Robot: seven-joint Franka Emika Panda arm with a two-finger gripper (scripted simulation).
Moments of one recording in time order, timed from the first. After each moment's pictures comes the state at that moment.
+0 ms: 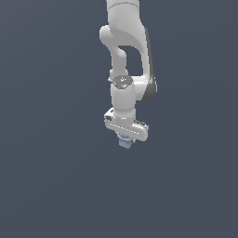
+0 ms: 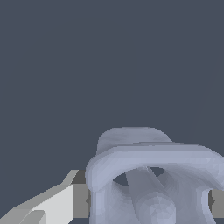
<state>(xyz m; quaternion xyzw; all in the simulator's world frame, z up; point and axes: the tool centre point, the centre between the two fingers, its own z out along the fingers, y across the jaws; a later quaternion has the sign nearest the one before) 0.011 0.034 0.096 -0.96 0.25 -0.08 0.06</state>
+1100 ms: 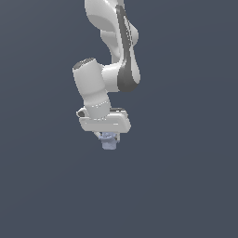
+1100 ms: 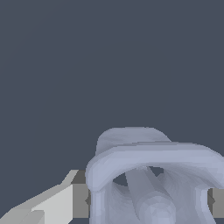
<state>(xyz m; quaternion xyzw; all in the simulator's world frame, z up) 0.055 -0.042 0.173 -0.96 0.16 -0.18 0.15</state>
